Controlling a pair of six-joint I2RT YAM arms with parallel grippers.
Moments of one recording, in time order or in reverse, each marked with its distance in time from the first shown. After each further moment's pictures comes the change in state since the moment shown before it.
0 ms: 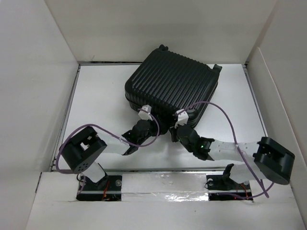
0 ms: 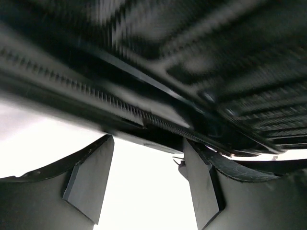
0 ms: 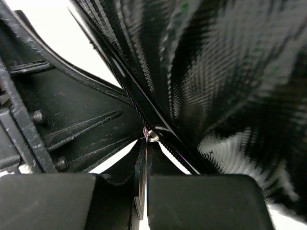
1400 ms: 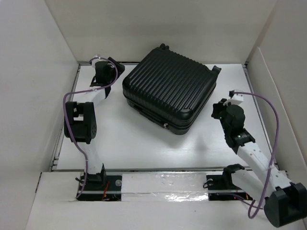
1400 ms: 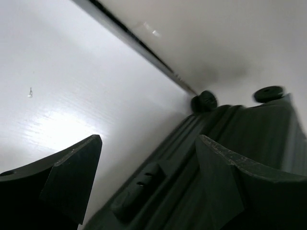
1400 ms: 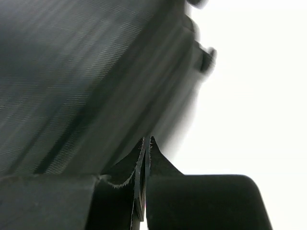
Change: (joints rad) left arm 0.822 0.306 0.829 -0.504 0.159 0.016; right arm -0.695 -0.466 0.048 -0.251 -0.185 -0.064
